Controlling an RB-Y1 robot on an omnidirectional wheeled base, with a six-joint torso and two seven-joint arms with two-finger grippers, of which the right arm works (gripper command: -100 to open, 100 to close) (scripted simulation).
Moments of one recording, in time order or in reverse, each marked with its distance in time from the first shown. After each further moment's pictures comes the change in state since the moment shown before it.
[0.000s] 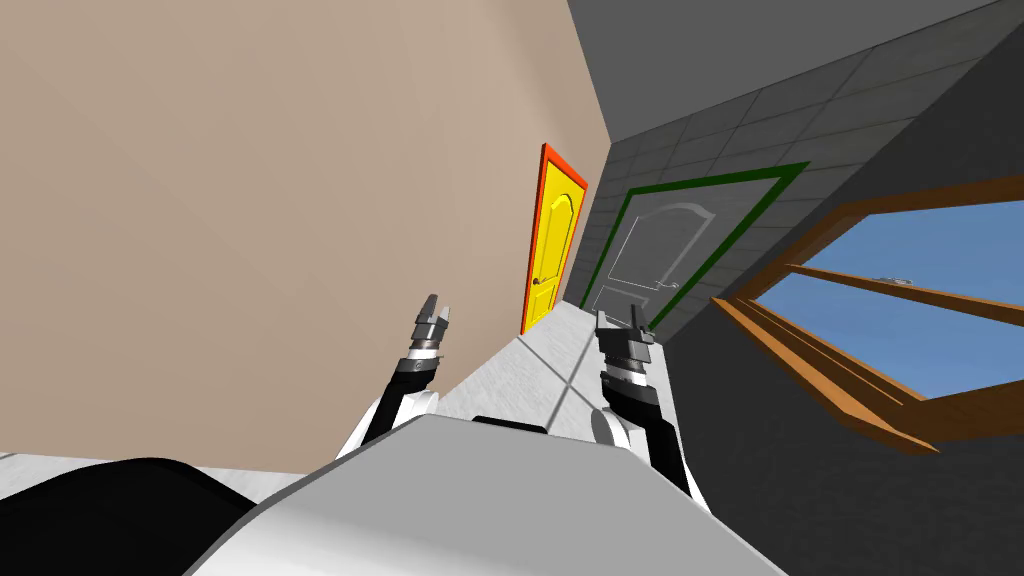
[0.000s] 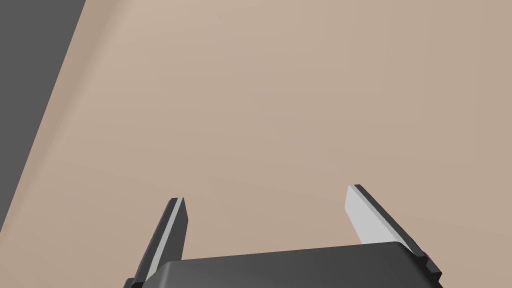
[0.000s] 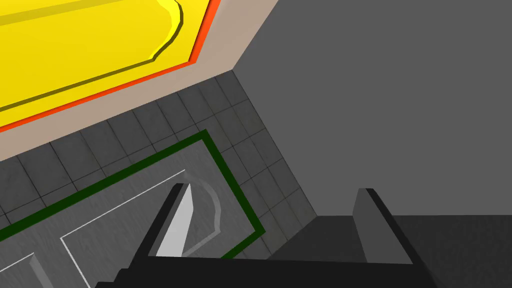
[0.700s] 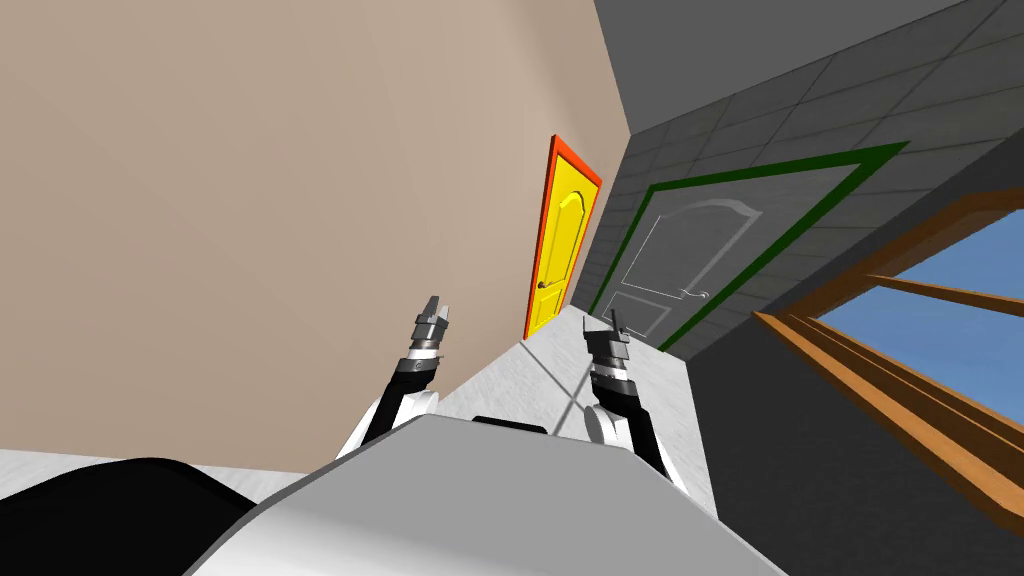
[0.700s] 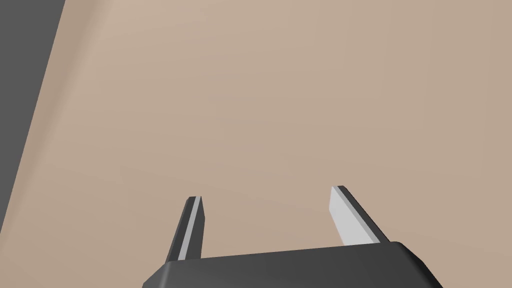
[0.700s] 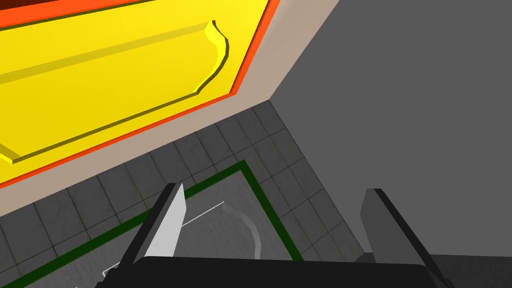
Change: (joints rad) arm -0.056 -0.058 0.020 0.147 -0.015 -0.037 -0.011
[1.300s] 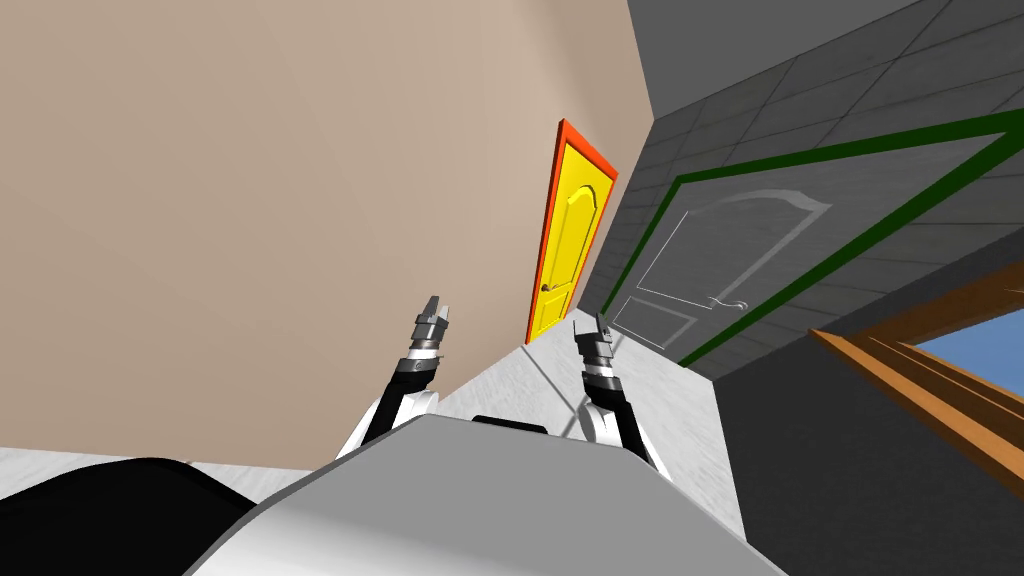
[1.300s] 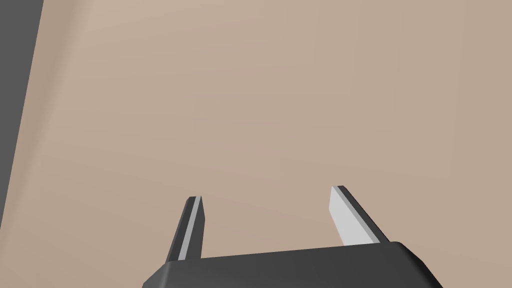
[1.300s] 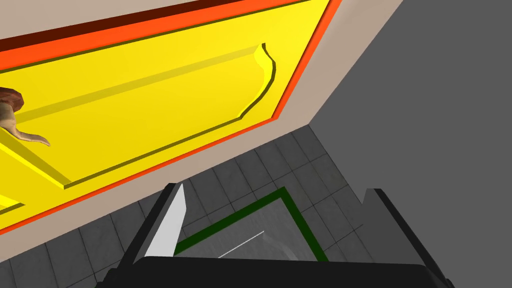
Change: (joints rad) arm -0.054 -0.047 0.028 0.140 -0.011 -0.030 -0.008
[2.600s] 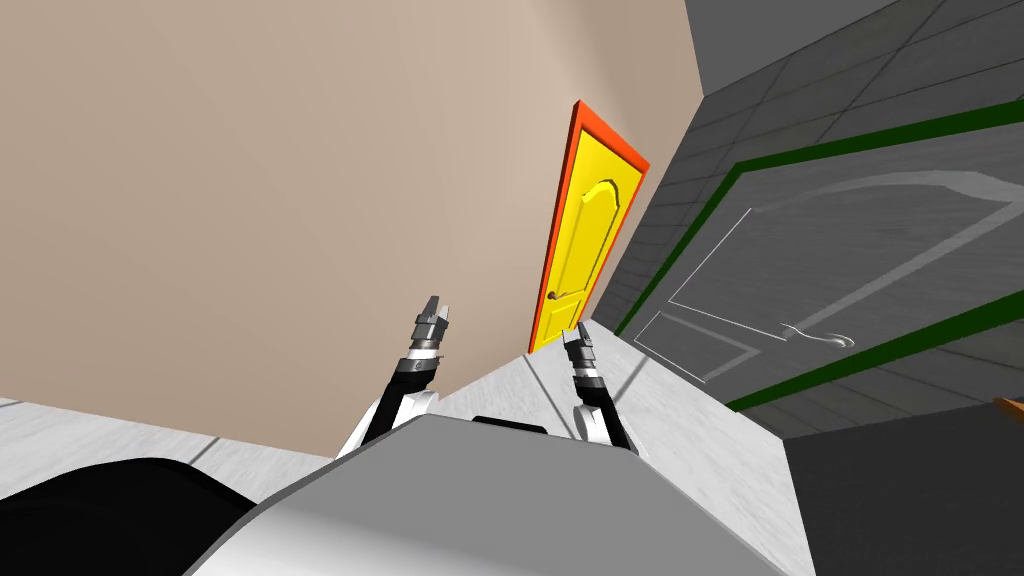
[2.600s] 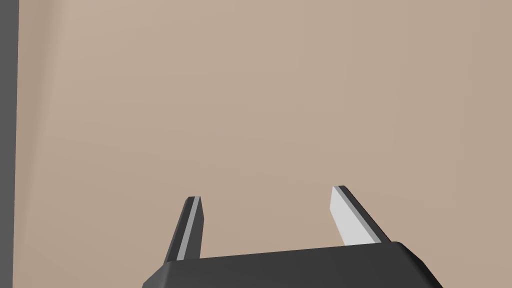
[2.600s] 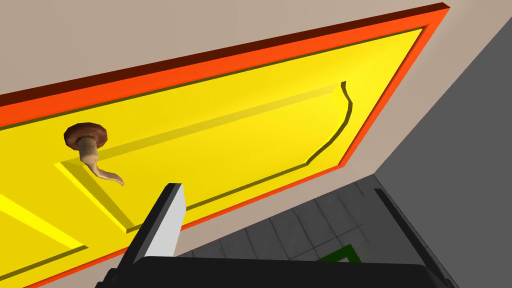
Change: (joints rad) arm -0.096 -0.087 0.053 0.274 -0.022 -0.071 -0.016
